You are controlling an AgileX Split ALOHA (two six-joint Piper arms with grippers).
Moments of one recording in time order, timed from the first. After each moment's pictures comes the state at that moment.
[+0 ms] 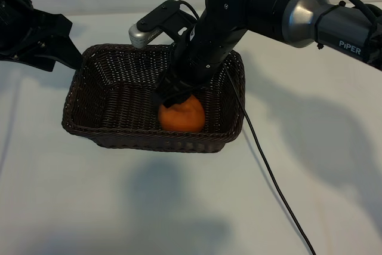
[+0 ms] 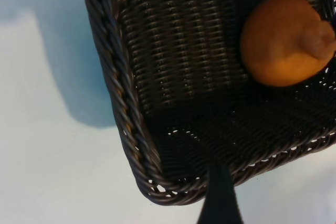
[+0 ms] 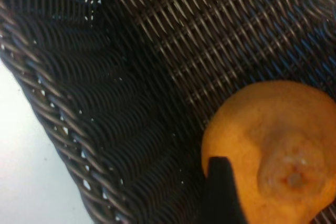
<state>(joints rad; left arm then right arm) -0.02 1.62 -1.37 -0.42 1.18 0.28 0.56 2.07 -1.66 0.33 0.84 -0.33</state>
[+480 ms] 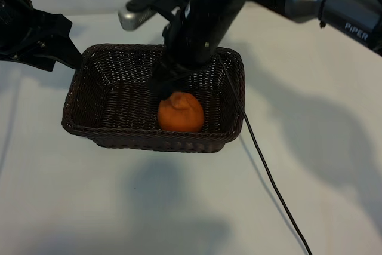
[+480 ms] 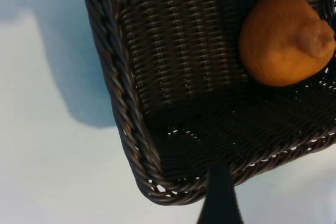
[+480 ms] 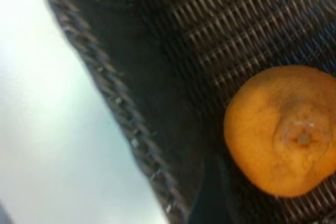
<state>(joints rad) -0.02 1.62 -1.37 -0.42 1.18 0.28 0.56 2.07 -1.87 0.33 1.14 -0.32</state>
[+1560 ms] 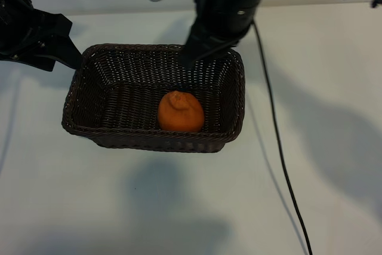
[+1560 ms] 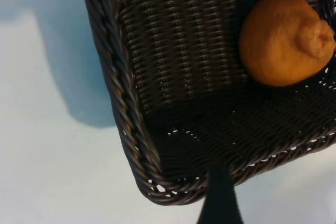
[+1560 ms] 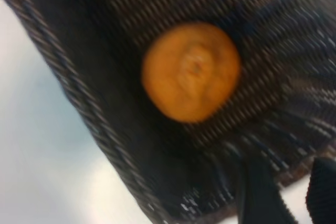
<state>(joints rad) -0.02 1.62 -1.37 -0.42 1.18 0.28 0.56 1.91 -1.84 0.04 1.22 -0.19</state>
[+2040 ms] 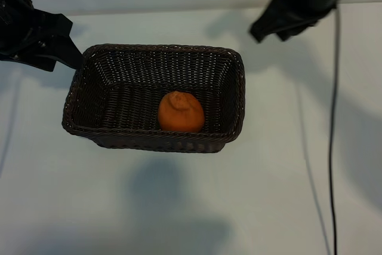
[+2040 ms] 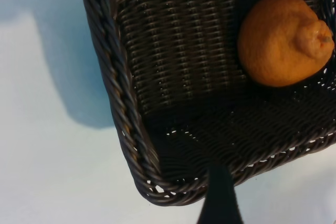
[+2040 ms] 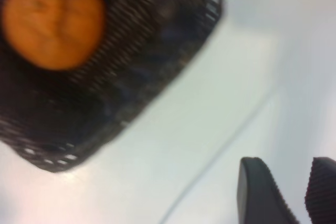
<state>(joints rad) -0.02 1.62 -1.37 -0.42 1.18 0.28 0.36 1.73 -1.65 -0.06 1.22 -0.09</state>
